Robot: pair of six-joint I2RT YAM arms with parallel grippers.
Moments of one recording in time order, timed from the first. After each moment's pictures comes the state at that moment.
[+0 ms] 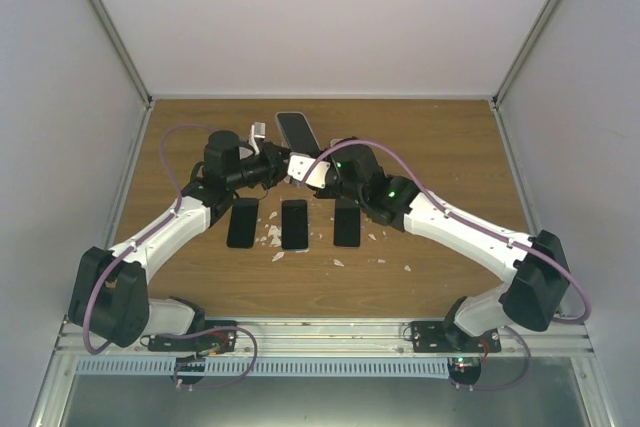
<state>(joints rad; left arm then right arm) -0.37 1.33 0.86 0.18 0.64 -1.21 0.88 1.45 1.21 -0.20 0.16 -0.85</state>
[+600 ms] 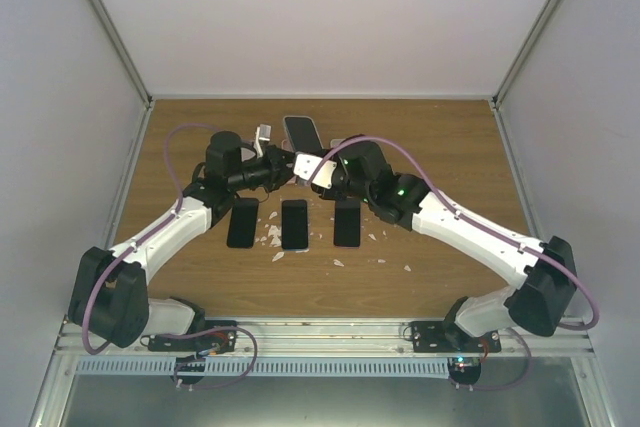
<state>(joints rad) -0.38 1.33 0.86 0.19 0.68 -1.21 0.86 1.42 1.23 -0.27 0.10 -0.80</state>
